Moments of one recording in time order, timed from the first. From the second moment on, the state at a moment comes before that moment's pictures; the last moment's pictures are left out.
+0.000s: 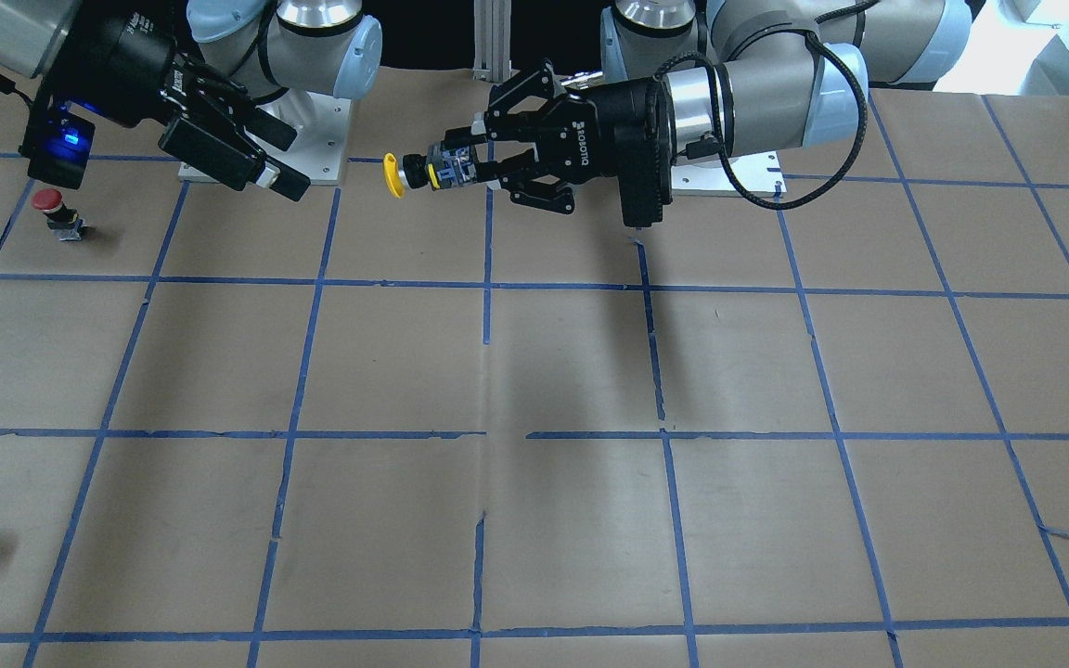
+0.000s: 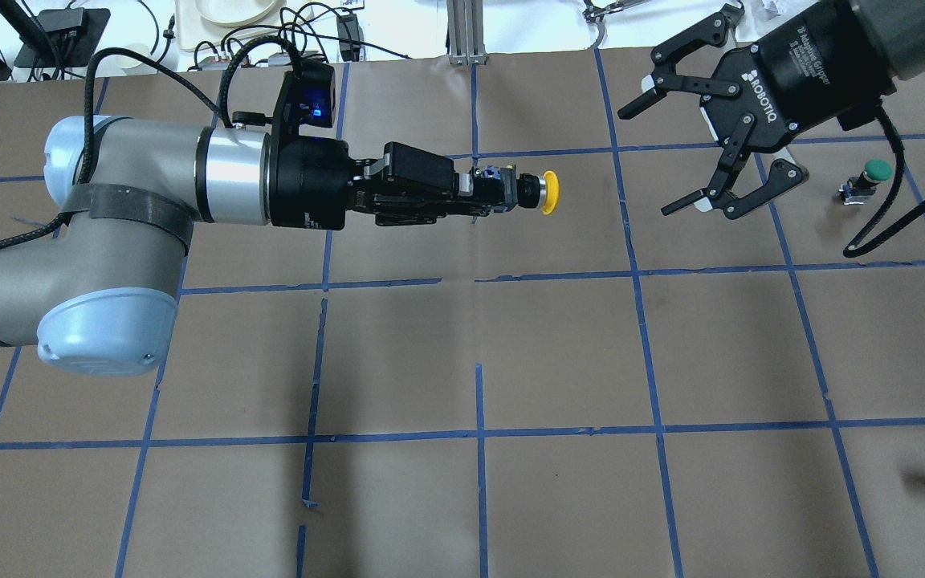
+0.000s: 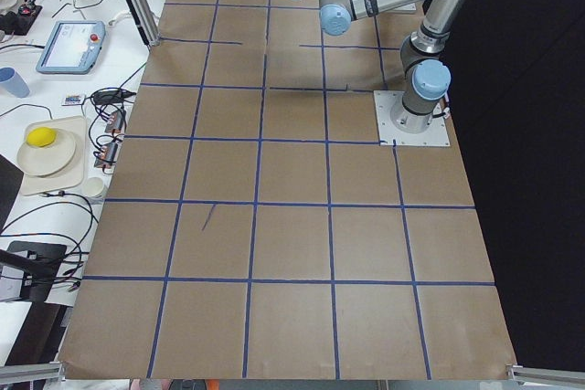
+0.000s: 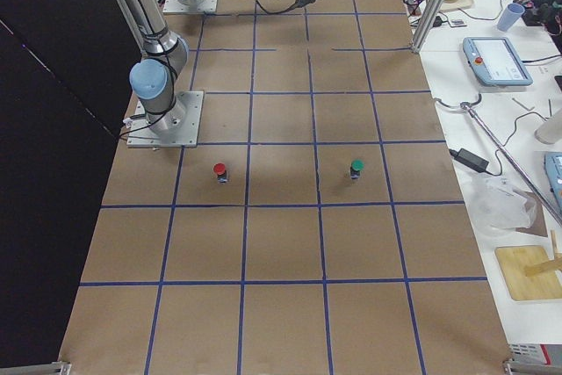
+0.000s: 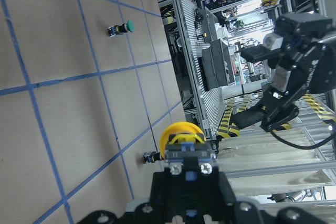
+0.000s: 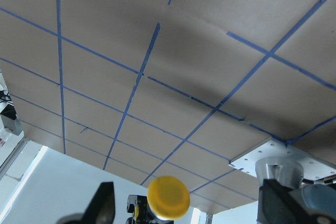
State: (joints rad) left arm -1.58 -1.52 -2.01 -1.08 0.23 0.18; right arm 1.34 -1.65 1.62 -1.26 -0.79 0.78
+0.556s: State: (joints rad) left arm -1.60 -1.52 -2.01 -0.94 0.20 0.10; right arm 1.34 -1.66 1.65 -1.23 -0.65 0.85
